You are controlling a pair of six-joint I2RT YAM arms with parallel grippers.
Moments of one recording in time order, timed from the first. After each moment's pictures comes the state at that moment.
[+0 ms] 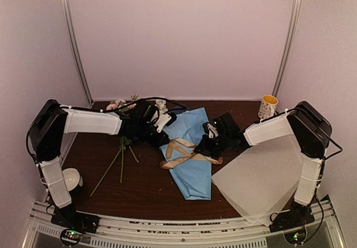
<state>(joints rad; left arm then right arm) -0.73 1.88 1.24 -0.21 0.19 0.08 0.67 1.91 1.04 0.09 -0.36 0.77</state>
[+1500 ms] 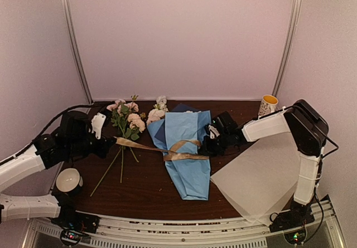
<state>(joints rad) -0.61 0.87 0.68 -0.40 -0.09 -0.10 0.63 1.95 1.11 -0.07 -0.32 0.70</state>
